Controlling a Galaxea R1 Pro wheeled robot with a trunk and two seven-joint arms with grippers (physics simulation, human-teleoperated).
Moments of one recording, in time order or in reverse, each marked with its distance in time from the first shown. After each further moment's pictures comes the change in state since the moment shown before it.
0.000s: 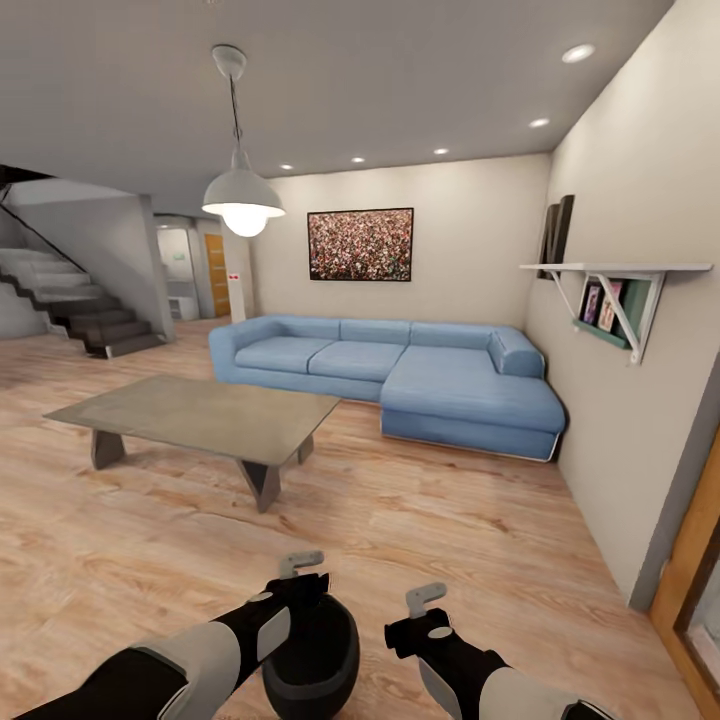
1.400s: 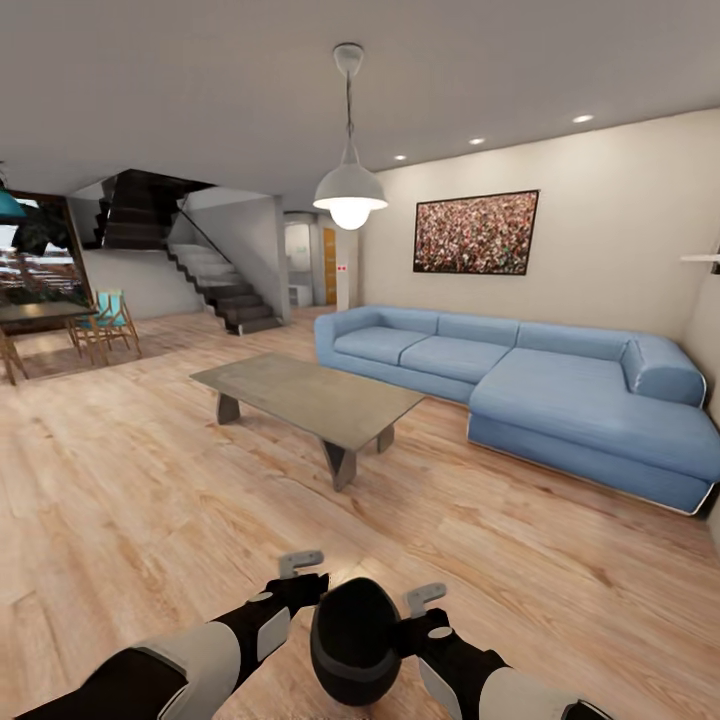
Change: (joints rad) left arm 0.000 0.000 0.000 0.000 0.000 0.000 0.000; right arm 0.000 0.000 0.001 0.000 0.000 0.000 0.000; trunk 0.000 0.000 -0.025
